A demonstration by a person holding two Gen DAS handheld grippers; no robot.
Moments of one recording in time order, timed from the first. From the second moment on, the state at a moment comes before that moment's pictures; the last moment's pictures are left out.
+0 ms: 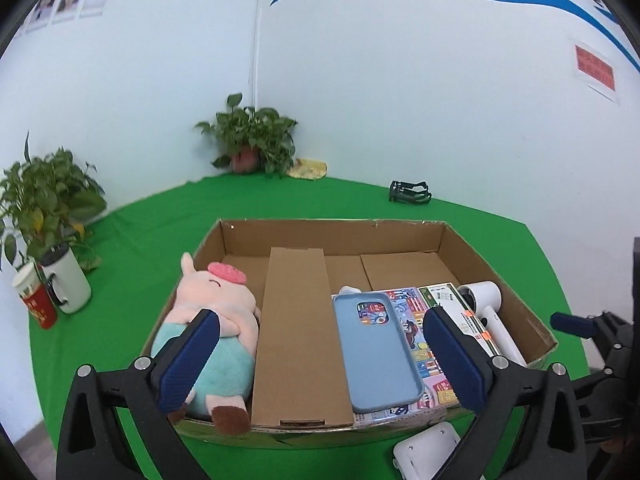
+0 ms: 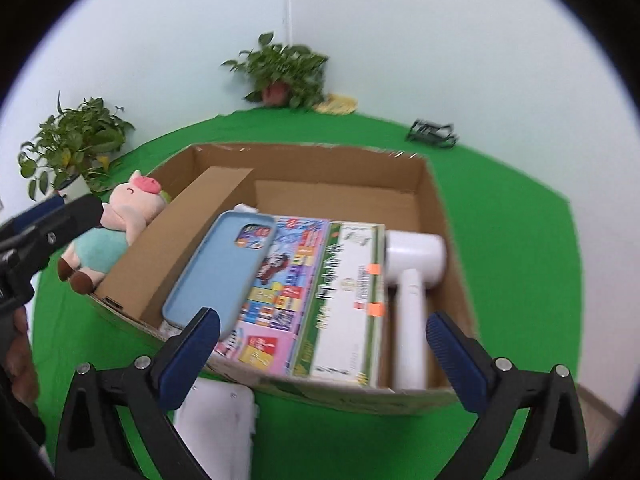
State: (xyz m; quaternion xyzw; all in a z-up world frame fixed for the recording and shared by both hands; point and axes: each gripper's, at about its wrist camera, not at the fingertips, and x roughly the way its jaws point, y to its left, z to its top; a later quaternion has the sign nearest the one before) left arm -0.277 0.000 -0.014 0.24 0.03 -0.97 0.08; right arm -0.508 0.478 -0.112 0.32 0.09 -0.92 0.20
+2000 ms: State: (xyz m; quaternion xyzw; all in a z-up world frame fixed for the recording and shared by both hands) left arm -0.291 0.025 -0.152 0.50 0.23 -0.82 -0.15; right arm -0.445 0.453 -0.198 0.44 0.07 -0.84 0.30
